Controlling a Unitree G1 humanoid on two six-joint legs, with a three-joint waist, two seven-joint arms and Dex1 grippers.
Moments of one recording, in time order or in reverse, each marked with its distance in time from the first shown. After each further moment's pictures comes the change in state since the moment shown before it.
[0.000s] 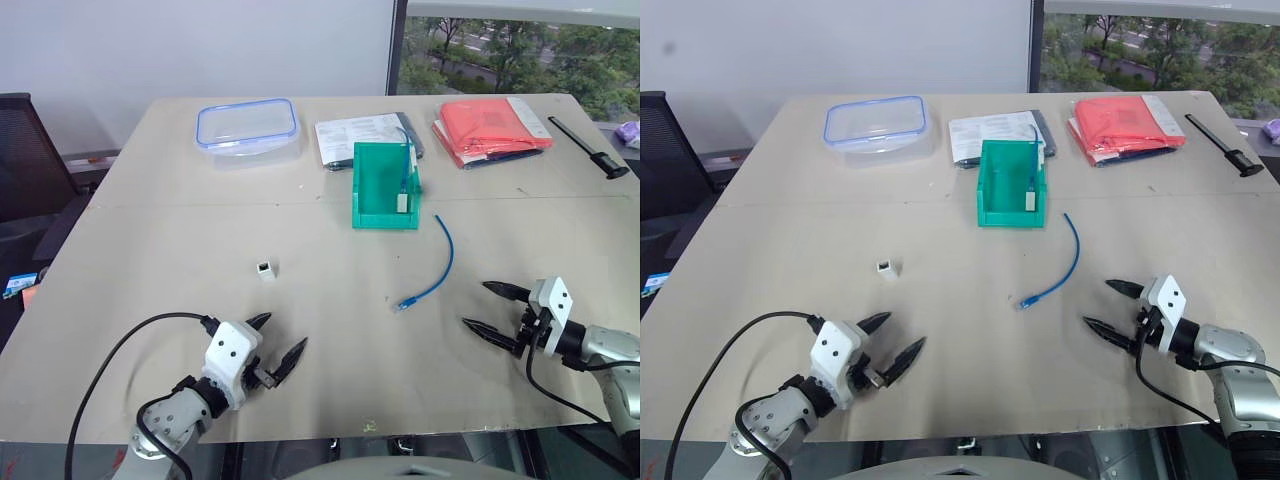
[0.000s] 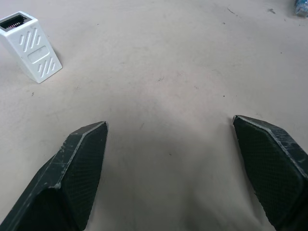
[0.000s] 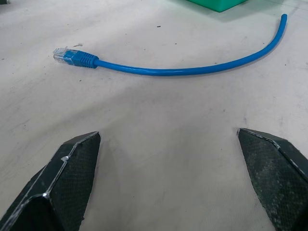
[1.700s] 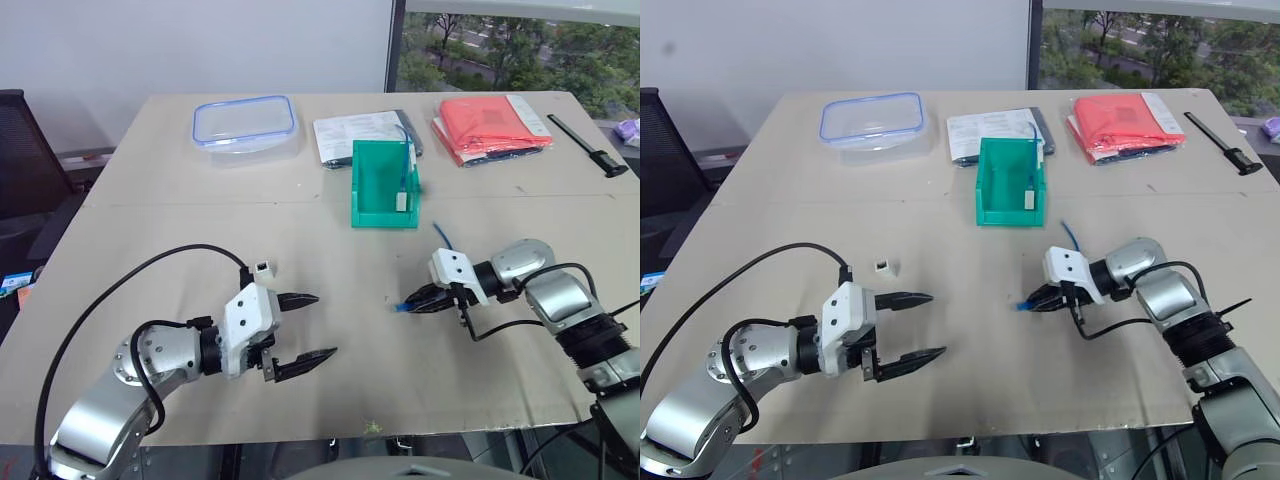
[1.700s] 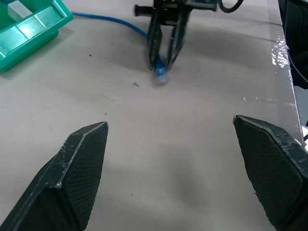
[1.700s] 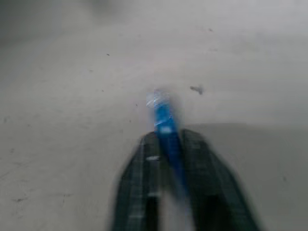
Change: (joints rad) left arm -0.307 0.329 0.004 -0.162 -0.286 0.241 -0.352; right arm -0.601 -0.013 0.524 0.112 -0.227 0.137 0.332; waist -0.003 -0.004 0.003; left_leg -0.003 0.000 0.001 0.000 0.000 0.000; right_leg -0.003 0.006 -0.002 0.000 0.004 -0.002
